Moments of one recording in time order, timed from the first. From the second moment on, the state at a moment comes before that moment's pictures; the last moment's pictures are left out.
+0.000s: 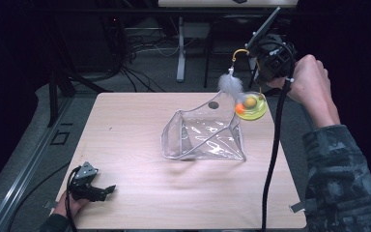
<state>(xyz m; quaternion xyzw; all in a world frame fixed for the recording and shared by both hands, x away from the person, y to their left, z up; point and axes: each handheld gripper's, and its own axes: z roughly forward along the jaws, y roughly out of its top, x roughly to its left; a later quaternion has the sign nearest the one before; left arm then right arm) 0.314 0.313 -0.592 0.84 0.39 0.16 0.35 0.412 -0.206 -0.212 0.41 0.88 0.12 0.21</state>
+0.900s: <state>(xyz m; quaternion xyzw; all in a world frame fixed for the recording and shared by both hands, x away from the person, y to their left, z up) 0.314 0.313 -0.592 0.84 0.39 0.16 0.35 0.430 -0.151 -0.212 0.38 0.89 0.15 0.19</state>
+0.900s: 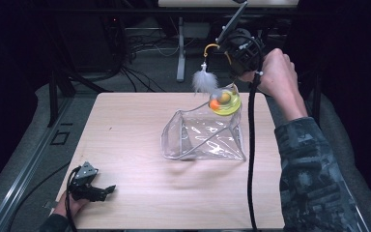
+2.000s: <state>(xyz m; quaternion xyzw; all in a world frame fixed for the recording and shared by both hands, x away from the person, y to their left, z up) 0.314 0.313 -0.592 0.84 0.39 0.16 0.35 0.463 -0.142 -0.312 0.40 0.90 0.12 0.12</state>
